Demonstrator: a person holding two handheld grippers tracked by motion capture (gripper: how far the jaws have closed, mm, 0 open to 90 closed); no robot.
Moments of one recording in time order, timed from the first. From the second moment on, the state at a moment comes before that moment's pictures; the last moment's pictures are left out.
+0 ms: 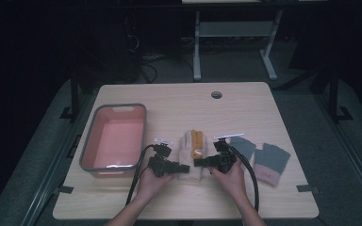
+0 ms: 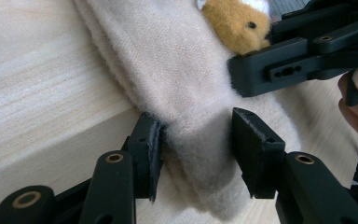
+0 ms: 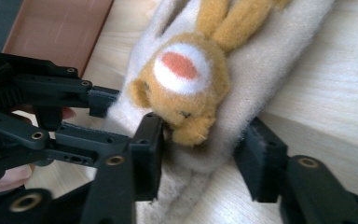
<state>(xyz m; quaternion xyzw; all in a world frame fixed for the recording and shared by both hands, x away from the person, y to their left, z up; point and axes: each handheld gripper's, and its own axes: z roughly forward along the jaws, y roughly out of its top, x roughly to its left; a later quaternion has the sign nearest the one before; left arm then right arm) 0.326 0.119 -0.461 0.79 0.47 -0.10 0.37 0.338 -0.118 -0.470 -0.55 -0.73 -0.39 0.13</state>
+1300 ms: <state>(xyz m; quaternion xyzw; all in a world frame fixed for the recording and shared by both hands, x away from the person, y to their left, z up) 0.336 0.134 -0.459 0.75 0.48 -0.17 0.42 0.337 -0.109 -0.449 -0.53 -0.74 -0.40 0.13</state>
